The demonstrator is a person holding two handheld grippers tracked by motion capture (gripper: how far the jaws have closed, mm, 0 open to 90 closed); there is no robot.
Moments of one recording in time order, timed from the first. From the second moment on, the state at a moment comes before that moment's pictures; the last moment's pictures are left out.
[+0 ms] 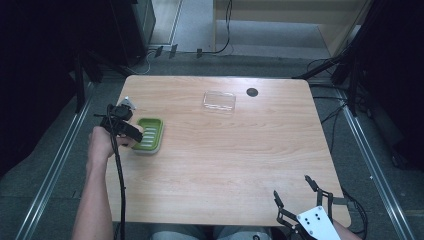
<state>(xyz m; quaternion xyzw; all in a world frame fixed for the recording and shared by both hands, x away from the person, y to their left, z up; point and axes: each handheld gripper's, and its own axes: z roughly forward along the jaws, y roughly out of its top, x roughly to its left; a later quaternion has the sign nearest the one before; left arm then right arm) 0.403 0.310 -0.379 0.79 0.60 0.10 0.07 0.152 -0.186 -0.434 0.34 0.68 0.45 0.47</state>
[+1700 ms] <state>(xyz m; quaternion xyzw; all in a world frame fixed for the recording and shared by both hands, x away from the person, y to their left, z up) 0.434 0.289 -0.404 0.78 0.61 0.10 0.09 0.141 -0.201 -0.435 0.36 0.67 0.43 0.49</state>
